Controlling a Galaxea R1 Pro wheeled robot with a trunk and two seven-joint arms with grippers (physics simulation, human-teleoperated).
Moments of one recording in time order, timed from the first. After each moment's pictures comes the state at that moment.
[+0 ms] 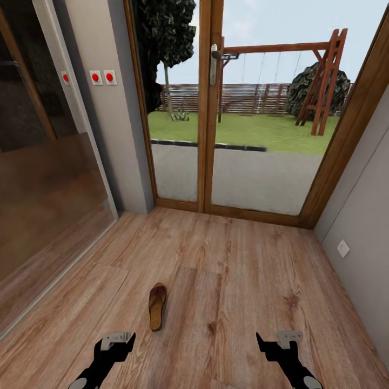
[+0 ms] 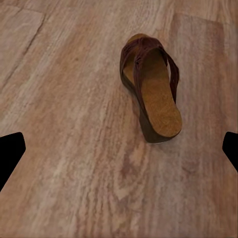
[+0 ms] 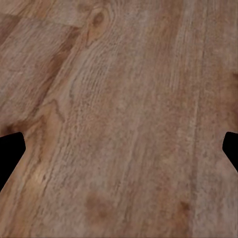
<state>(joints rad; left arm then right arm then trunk) -0.43 0.04 0.40 -0.29 -0.25 -0.40 -0.24 -0.41 -0.12 0.14 -0.32 -0.18 -0.39 0.09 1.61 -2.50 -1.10</state>
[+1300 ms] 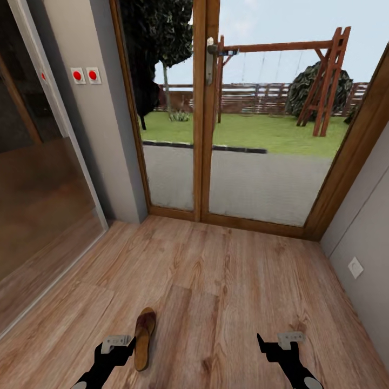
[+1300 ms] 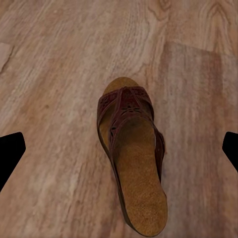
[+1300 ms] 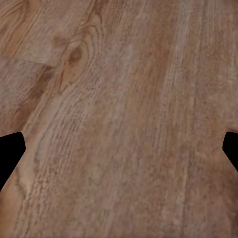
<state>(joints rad) -0.42 0.03 0.40 -0.29 -0.25 -0.40 -0.24 -0.41 -0.12 0.14 -0.32 -0.18 -0.39 0.09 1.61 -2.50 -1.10</state>
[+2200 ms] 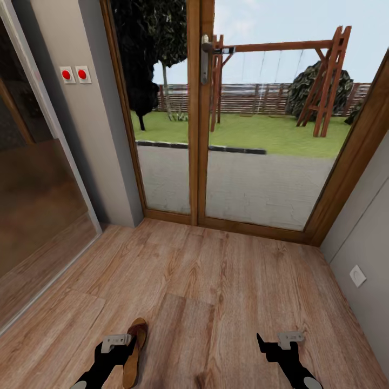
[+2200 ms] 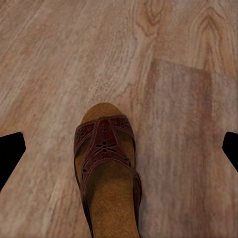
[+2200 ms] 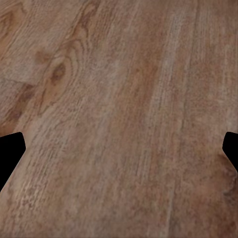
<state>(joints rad) -0.42 0.03 0.40 -0.29 -0.25 -0.41 -0.25 -0.41 -0.12 0.14 -0.32 -0.18 -0.39 0.09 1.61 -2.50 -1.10</state>
